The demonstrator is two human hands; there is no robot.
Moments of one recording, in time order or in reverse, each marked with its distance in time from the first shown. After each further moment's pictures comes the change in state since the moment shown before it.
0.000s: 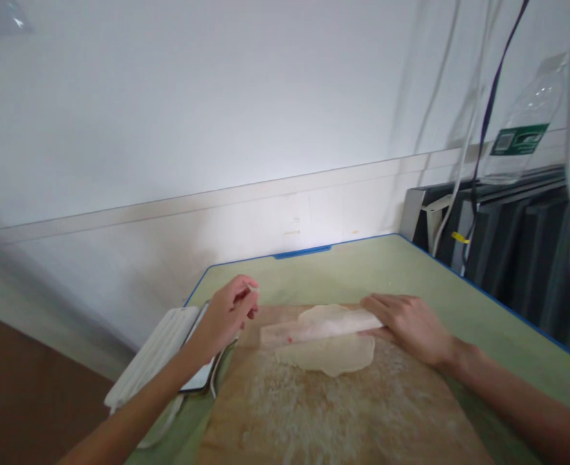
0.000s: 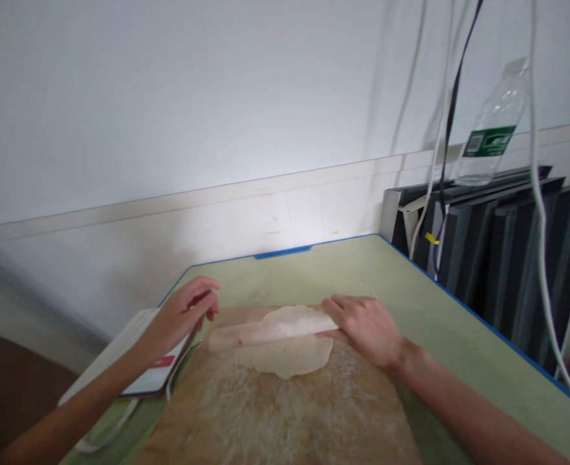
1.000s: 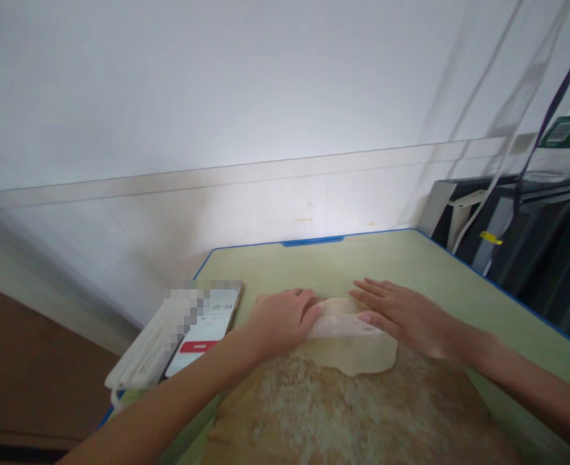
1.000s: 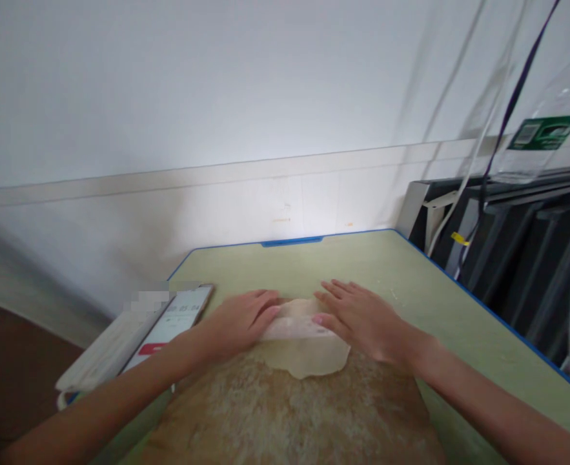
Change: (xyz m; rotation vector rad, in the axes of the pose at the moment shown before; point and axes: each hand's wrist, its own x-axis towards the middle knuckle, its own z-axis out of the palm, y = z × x) left_hand 0.011 0.006 0.049 0.564 -0.318 0.333; right_hand 0.024 -0.008 0.004 0.158 -0.156 -0.011
